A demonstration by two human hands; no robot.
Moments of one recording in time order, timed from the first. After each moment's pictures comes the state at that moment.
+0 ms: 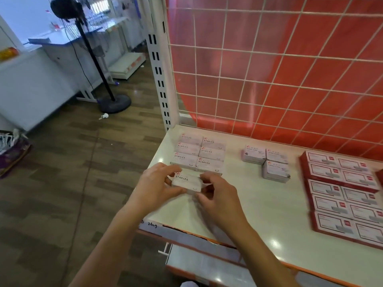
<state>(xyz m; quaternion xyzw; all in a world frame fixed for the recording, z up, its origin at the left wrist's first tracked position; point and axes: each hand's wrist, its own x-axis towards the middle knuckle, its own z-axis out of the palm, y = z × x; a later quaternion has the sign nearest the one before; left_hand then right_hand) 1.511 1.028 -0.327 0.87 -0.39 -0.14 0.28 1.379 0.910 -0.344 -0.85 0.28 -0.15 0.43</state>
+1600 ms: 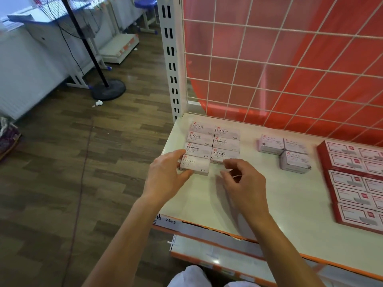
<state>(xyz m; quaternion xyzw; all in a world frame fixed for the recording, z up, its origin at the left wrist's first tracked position) 1.525 1.026 -0.340 0.88 -0.36 -0.10 0.29 1.392 0.908 -0.349 -0.81 0.37 -0.24 0.39</state>
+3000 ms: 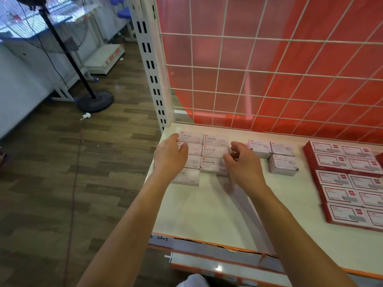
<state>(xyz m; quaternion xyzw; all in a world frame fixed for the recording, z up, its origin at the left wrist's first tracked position) 1.555 0.951 -0.326 0.90 -0.27 -0.14 0.30 1.419 0.854 -0.330 -0.77 0.45 -0.17 0.42</state>
